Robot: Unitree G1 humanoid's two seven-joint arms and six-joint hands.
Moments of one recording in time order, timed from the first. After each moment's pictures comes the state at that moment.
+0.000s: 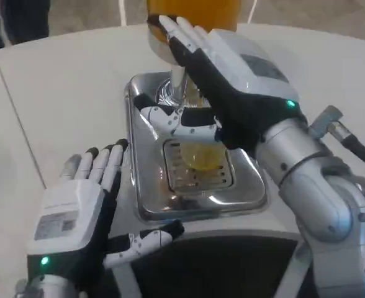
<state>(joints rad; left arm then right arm) -0.02 0.34 -0.16 -0.23 0.96 0.10 0.17 -0.76 -0.29 0.48 -0.52 -0.78 0.68 0.44</state>
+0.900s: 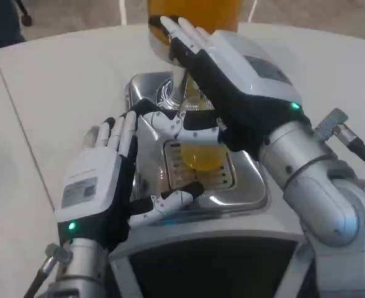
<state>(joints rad) -0.23 0.25 -0.20 -0.06 0.86 0.11 0.24 -0.72 -0.24 0.43 -0.54 -0.82 0.65 0.49</state>
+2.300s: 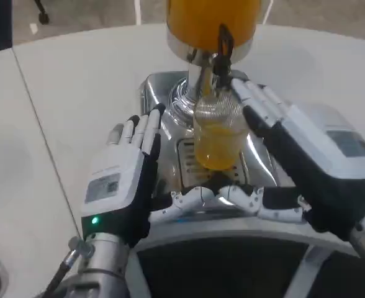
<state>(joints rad) -0.28 0.23 -0.27 0.00 0.84 0.10 0.27 -0.23 -0.42 0.20 -0.83 -0.81 0.36 0.48</state>
